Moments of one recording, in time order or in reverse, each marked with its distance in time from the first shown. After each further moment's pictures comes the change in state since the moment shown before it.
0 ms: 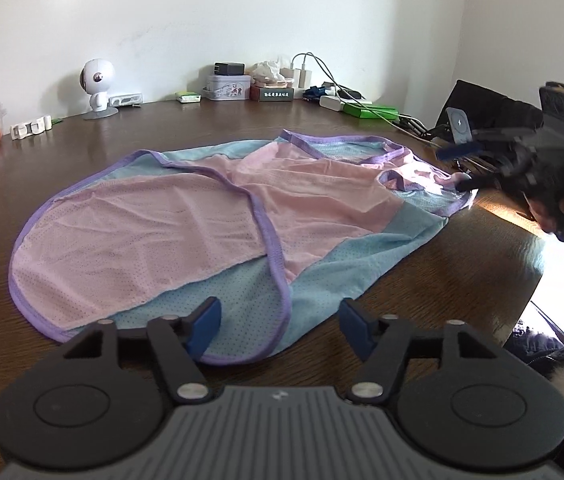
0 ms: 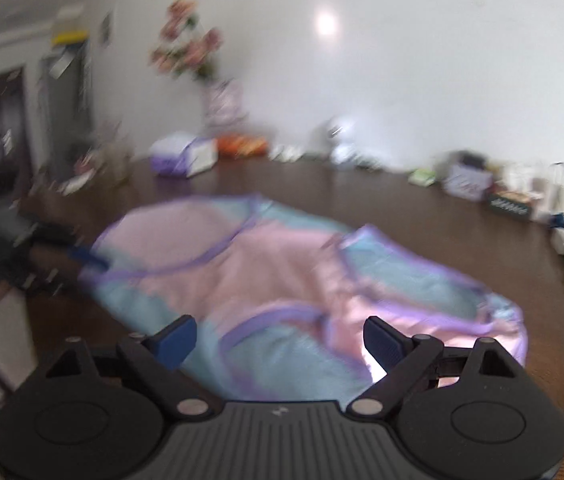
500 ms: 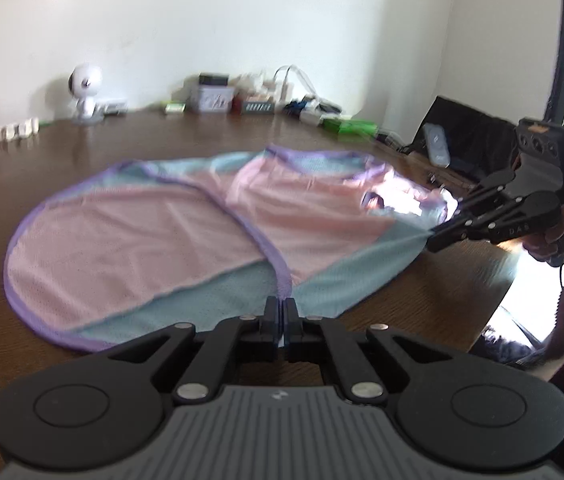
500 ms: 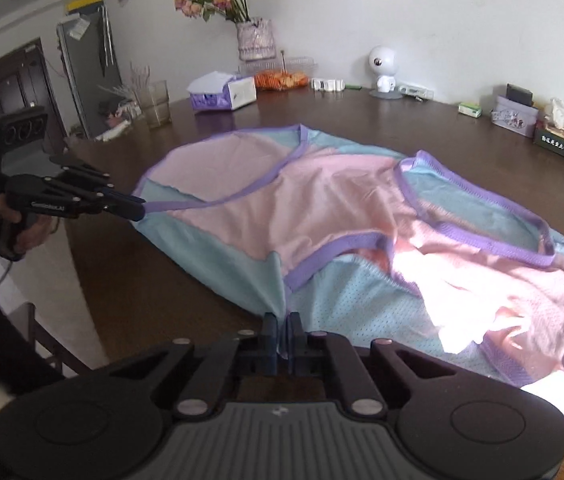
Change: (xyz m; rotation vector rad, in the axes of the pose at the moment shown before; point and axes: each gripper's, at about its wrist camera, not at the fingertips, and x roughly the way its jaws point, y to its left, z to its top) left arm -0.021 0.001 0.010 0.002 -0.075 -0.088; right arm -0.010 0.006 -0.011 0.078 0.116 0.115
